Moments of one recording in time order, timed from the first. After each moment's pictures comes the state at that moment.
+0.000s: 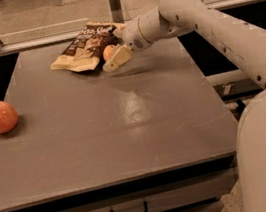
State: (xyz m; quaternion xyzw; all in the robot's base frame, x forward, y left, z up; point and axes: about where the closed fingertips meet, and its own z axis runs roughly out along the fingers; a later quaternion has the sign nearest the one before) arm 0.766 0.026 0.864 -0.55 0.67 0.19 0.46
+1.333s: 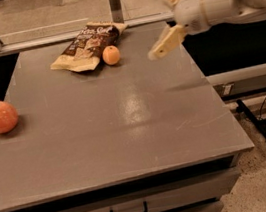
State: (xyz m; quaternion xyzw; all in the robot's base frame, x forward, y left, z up) arm 0.689 -0.098 0.953 -0.54 0.63 0.16 0.53
